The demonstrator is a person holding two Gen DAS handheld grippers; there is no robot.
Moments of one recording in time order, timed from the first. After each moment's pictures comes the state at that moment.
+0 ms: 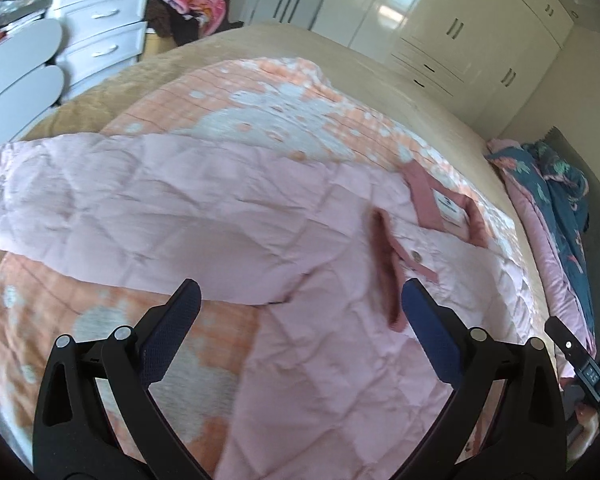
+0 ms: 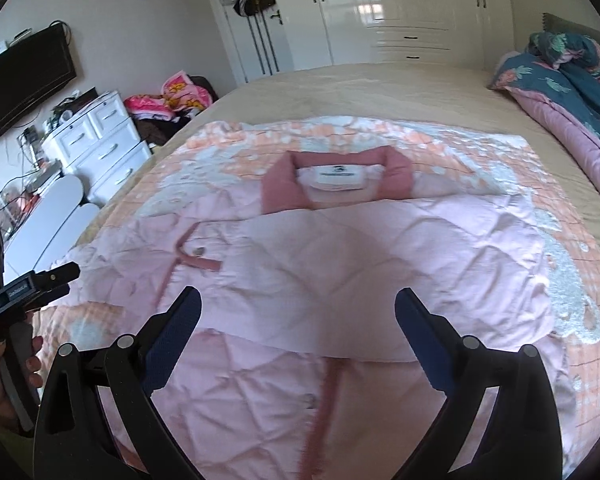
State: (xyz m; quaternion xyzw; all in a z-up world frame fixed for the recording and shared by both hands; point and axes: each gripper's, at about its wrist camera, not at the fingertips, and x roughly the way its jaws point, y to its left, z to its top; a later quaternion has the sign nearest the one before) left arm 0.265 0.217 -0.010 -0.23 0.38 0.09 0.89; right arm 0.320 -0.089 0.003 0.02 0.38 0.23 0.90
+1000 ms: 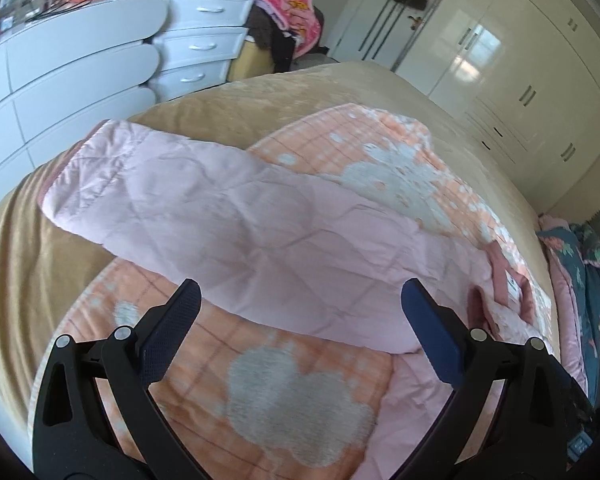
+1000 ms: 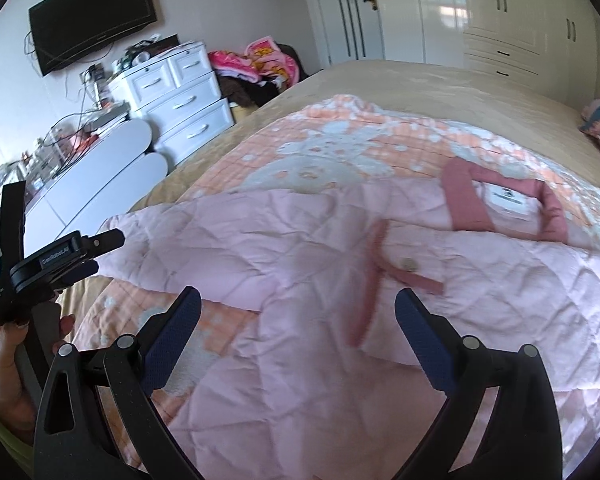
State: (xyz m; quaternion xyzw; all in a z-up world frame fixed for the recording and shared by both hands) left arm 0.203 0.340 -0.009 -0.30 0.34 0.22 0.86; right arm 0.285 0.103 0.009 -0.05 0.38 0.34 0.85
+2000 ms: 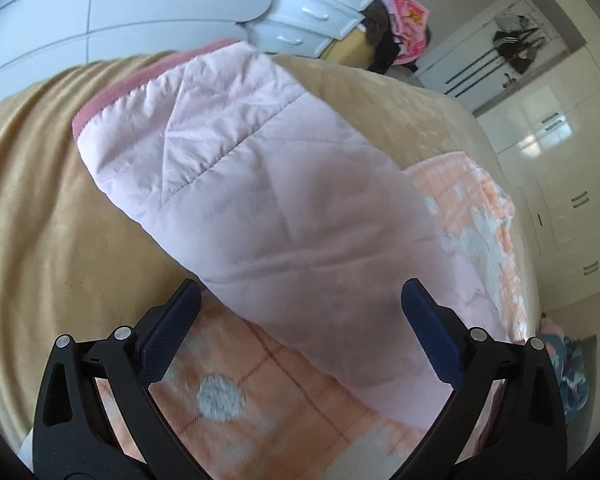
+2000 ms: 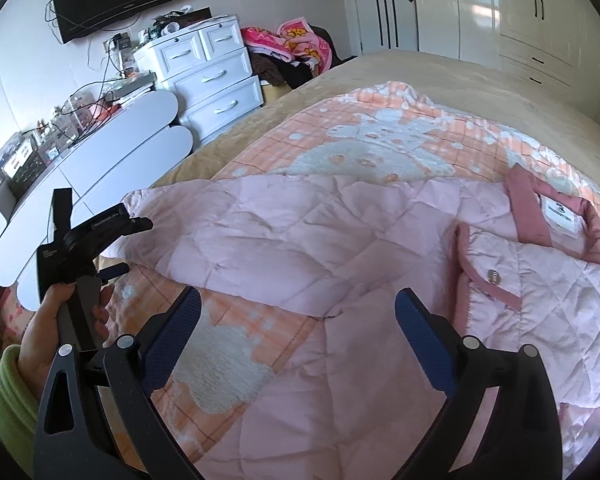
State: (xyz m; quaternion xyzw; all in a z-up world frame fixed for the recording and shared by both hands) left arm 0.177 0.455 -0.088 -0.47 0.32 0.30 0.77; right arm 0.279 0.155 -0.003 -0.08 0.40 0.37 0.84
